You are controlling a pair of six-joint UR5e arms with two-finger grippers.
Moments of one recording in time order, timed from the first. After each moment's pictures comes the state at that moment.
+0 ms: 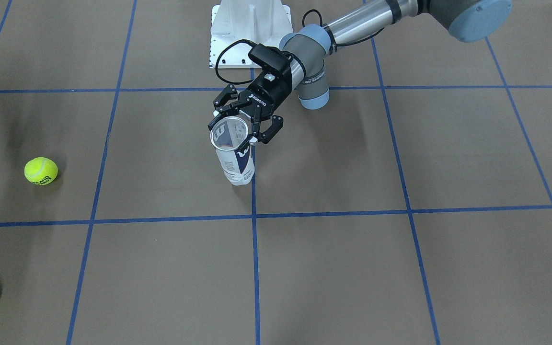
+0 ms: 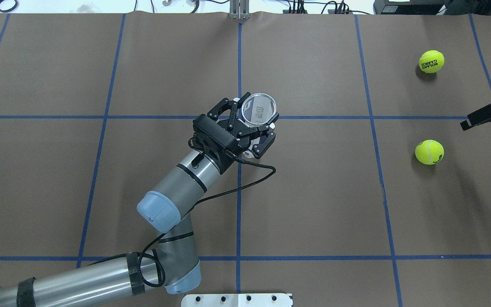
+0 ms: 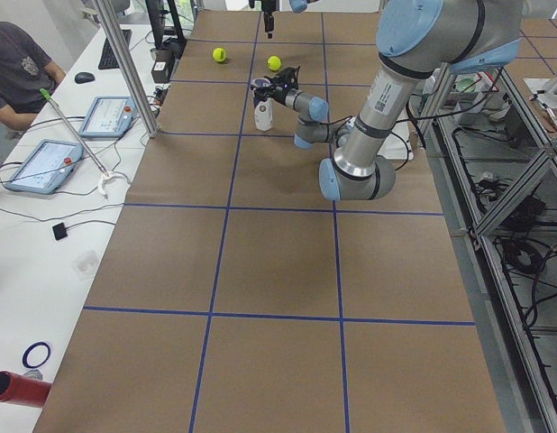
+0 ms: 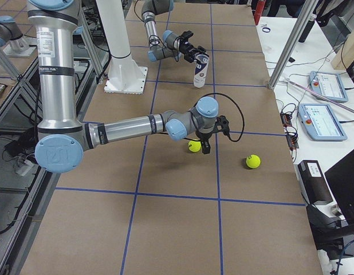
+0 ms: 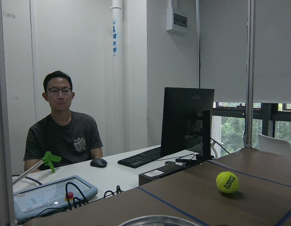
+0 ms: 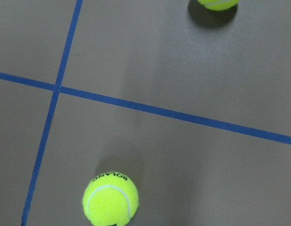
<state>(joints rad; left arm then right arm) -0.32 -2.35 -1.22 -3.26 -0.95 -0.31 1.20 -1.57 1.74 -1.26 2.37 0.36</state>
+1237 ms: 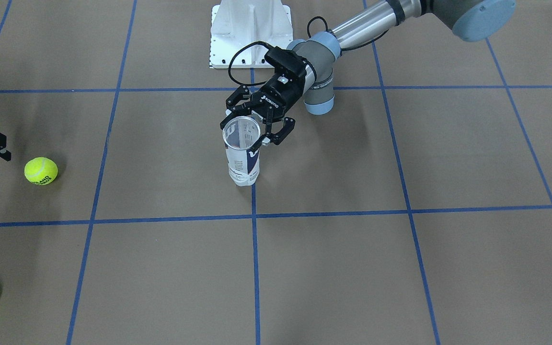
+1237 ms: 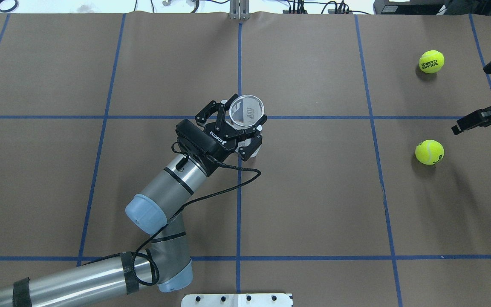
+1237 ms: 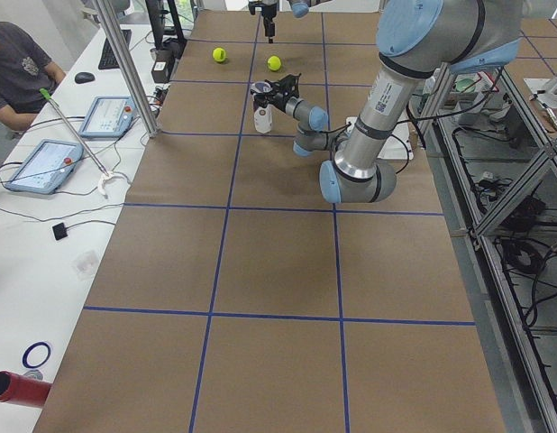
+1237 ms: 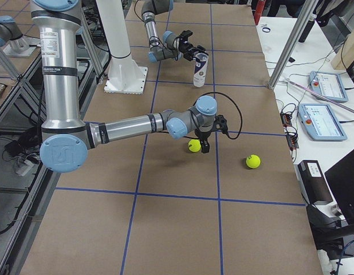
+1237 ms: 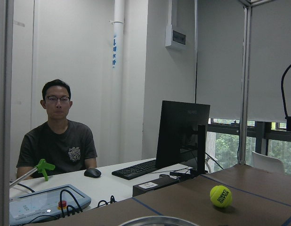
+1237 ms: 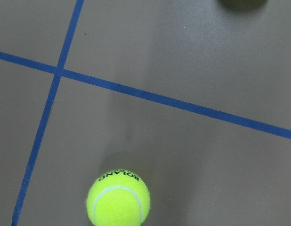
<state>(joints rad) -0.32 -2.32 -1.18 -3.40 -0.95 -0.30 1.16 -1.56 1.74 -1.26 2.32 0.36</state>
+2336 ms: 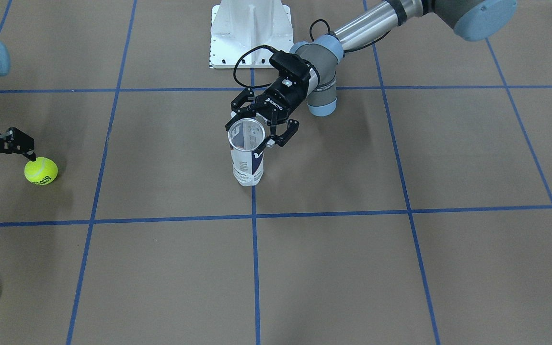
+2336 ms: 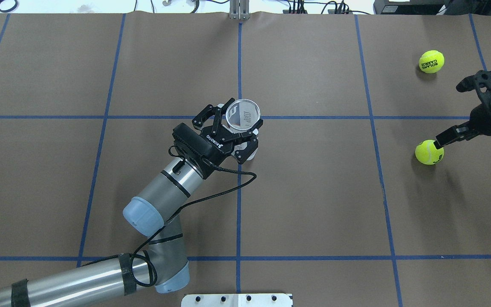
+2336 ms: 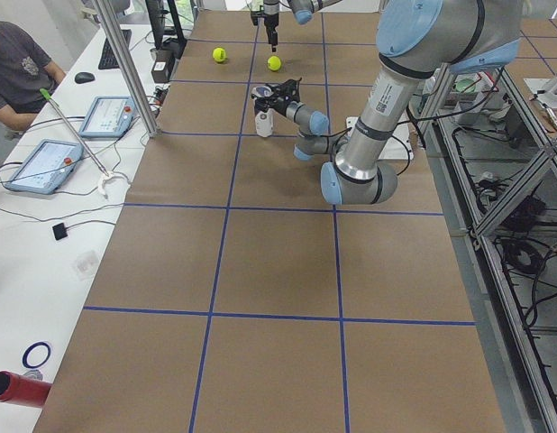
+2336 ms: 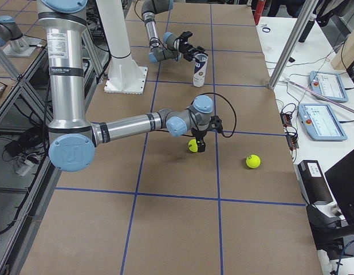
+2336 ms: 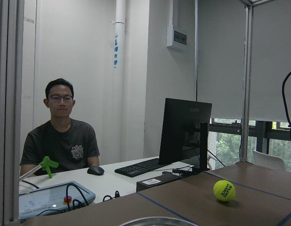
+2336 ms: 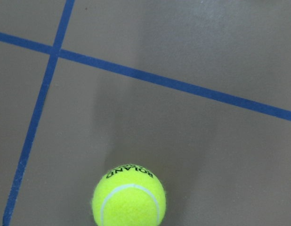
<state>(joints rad) -0.32 -2.31 -1.16 -3.42 -0.94 -0.30 1.03 -1.55 1.73 -1.26 2.23 0.44</state>
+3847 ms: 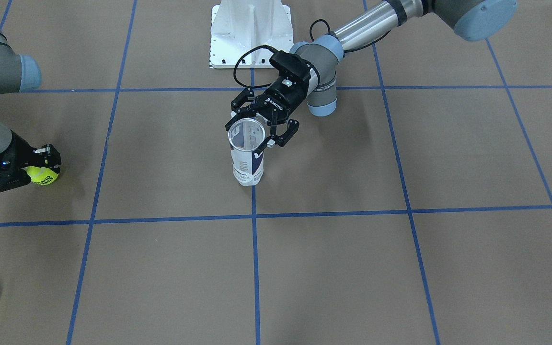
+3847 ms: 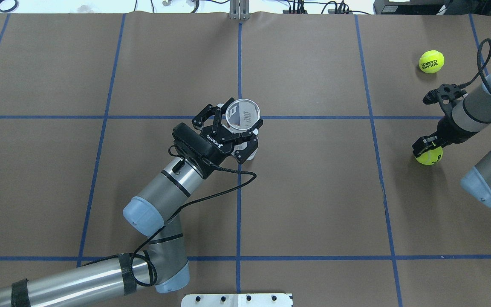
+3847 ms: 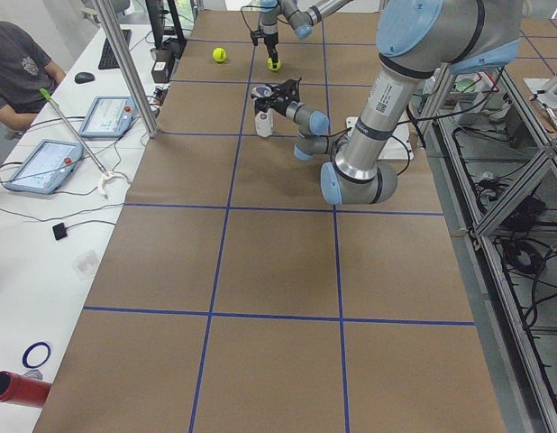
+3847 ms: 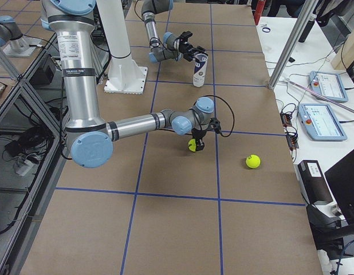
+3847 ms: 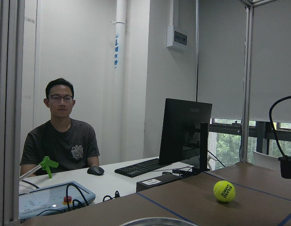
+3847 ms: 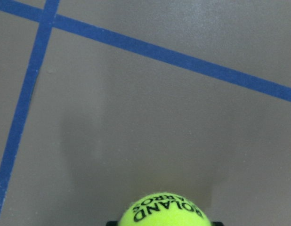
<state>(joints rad) -0.32 -2.31 -1.16 -3.42 -0.94 -0.30 0.94 -1.47 1.64 -1.27 2.19 0.48</state>
